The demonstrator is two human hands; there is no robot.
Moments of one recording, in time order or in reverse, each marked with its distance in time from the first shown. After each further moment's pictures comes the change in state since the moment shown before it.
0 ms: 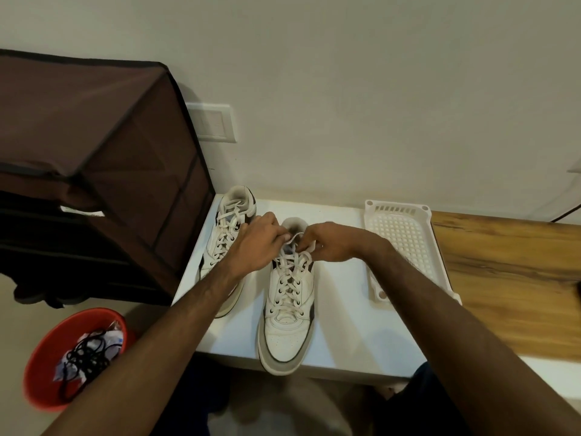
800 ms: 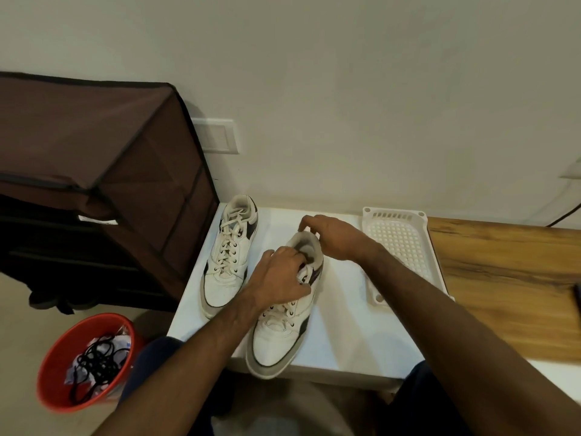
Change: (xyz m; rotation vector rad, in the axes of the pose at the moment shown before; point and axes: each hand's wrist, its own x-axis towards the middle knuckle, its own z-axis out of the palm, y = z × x) left_hand -0.032 0.047 0.028 0.140 -0.116 0.046; right_hand 0.000 0.016 0.004 0.049 0.246 0.149
